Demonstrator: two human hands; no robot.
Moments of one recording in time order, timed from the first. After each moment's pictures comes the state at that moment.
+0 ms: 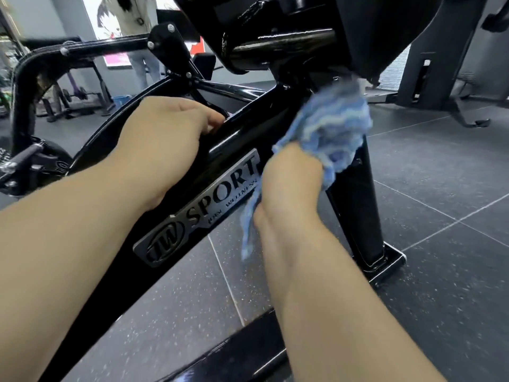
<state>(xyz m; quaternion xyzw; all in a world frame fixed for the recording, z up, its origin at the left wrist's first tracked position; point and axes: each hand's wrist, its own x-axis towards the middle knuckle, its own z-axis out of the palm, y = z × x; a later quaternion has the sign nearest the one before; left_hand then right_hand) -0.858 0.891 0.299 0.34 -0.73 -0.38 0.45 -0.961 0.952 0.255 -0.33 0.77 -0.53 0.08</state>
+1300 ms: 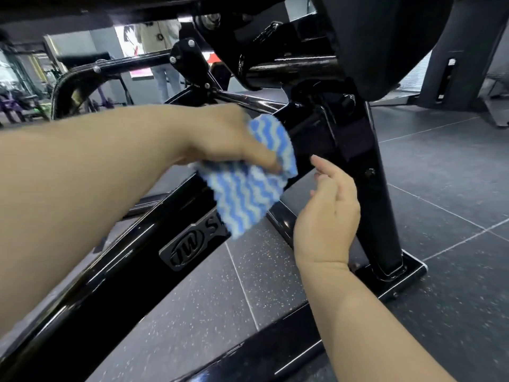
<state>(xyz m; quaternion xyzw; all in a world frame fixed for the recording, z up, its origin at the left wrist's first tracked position) -0.880 0.888 0.345 0.38 -0.89 -0.24 0.07 -0.965 0.965 0.210 -0.23 0.52 -0.82 0.00</state>
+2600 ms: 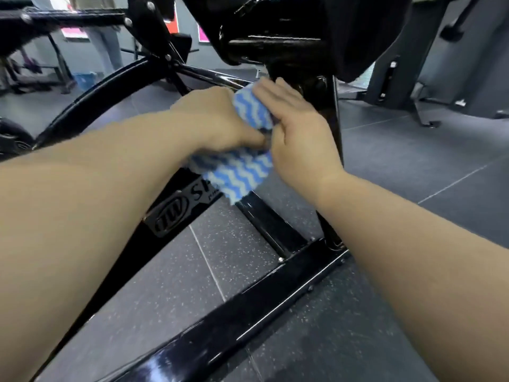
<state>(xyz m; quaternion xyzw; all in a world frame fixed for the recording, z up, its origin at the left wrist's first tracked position) -0.888 0.881 0.321 0.33 -0.92 -0.08 0.19 -0.994 0.969 0.266 -0.59 0.64 -0.46 -0.19</state>
